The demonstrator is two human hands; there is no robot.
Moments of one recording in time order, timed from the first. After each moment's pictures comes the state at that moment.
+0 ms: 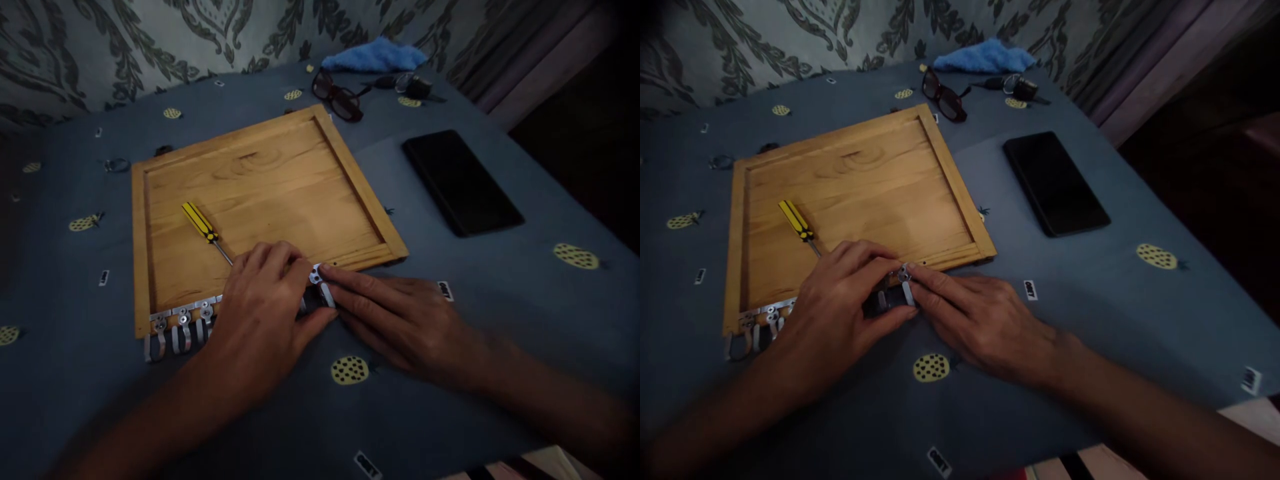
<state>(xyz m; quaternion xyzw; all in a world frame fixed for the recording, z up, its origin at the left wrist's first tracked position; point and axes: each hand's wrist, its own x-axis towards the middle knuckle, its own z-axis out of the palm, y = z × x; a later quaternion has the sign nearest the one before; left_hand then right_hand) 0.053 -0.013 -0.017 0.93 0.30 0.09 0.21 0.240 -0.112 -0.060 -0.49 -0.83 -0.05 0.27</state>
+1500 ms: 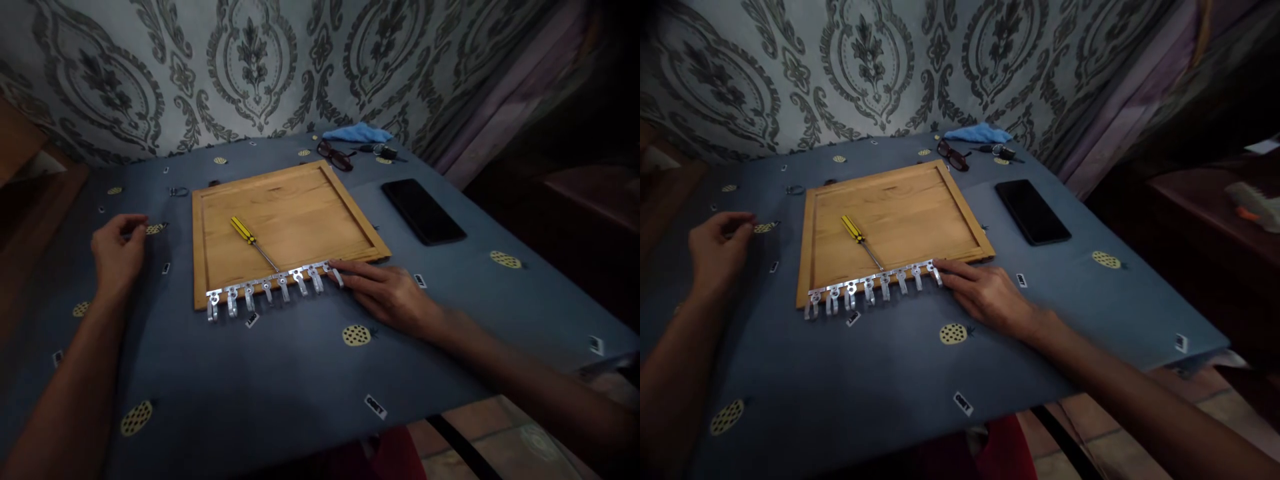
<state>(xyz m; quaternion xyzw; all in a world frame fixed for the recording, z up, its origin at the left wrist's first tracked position) -0.133 0.126 -0.022 0.72 0.58 0.35 0.14 0.238 -0.108 -0.073 -0.51 -0.83 -0.07 0.24</state>
